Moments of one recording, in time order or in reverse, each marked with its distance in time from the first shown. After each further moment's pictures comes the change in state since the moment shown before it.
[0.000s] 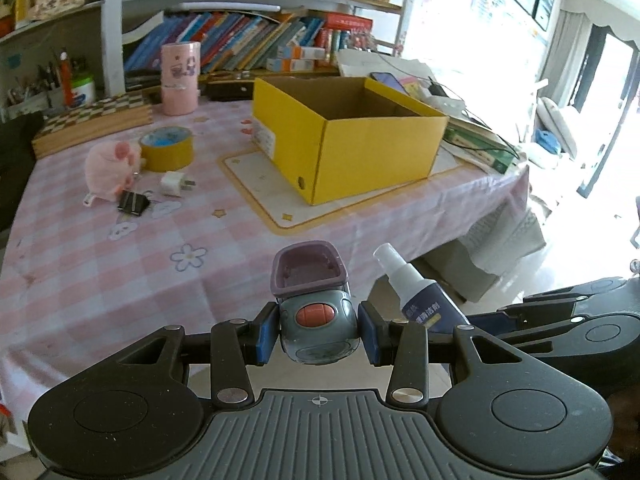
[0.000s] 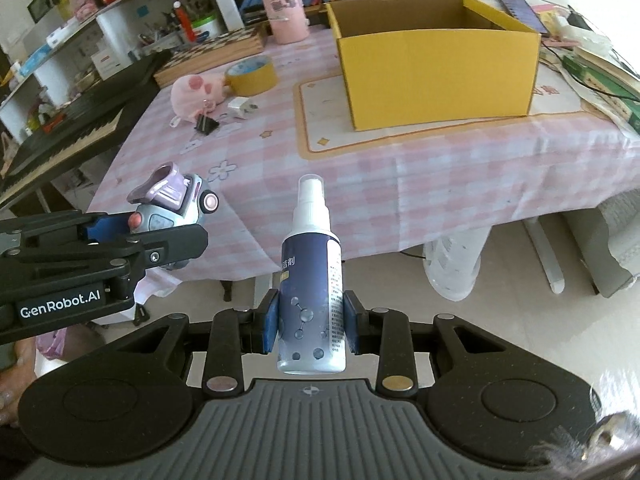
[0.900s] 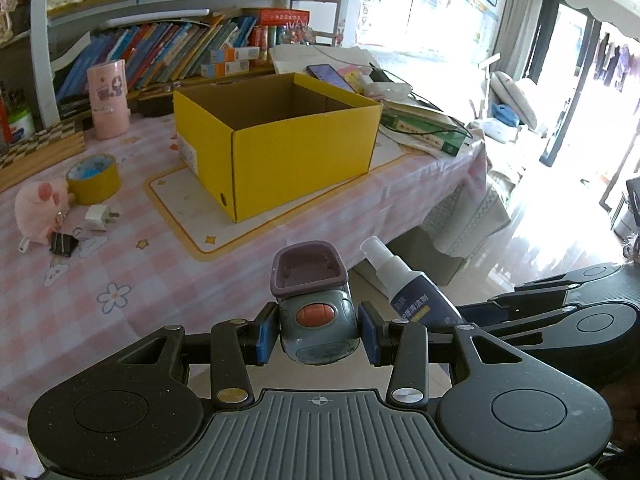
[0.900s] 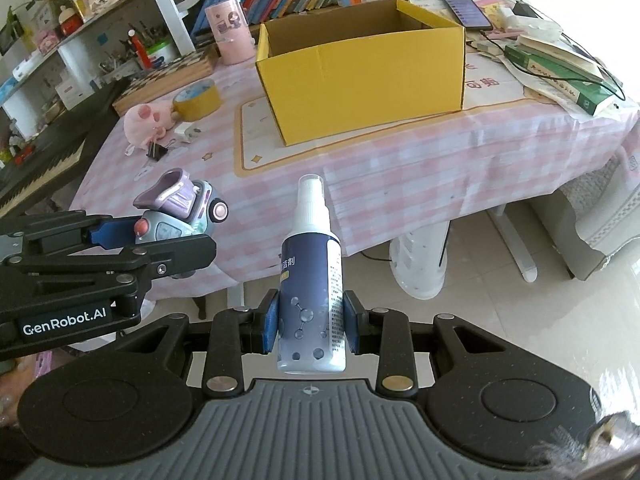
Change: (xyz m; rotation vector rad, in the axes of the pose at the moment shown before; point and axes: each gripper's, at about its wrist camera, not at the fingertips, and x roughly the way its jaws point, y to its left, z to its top) left arm 0.028 -0.048 0.020 0.116 0.015 -0.095; right arm -0.020 -0.045 -0.002 0.081 -0.040 -0.072
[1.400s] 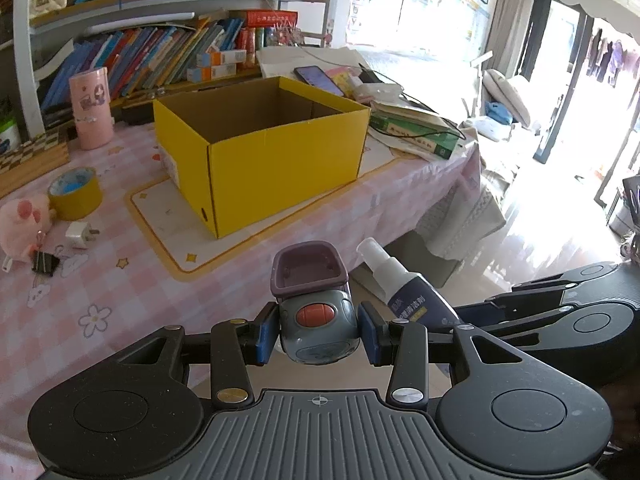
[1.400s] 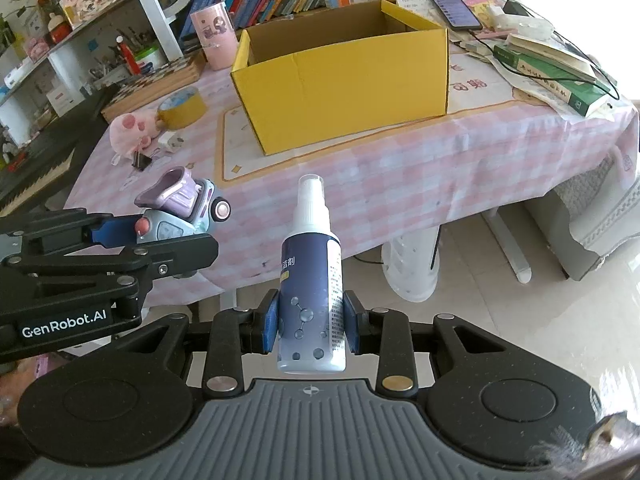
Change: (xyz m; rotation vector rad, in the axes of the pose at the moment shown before) left arm 0.016 -0.011 0.016 0.017 -0.002 -0.014; right arm 0.003 -0.020 0.012 0.012 -0.003 -0.011
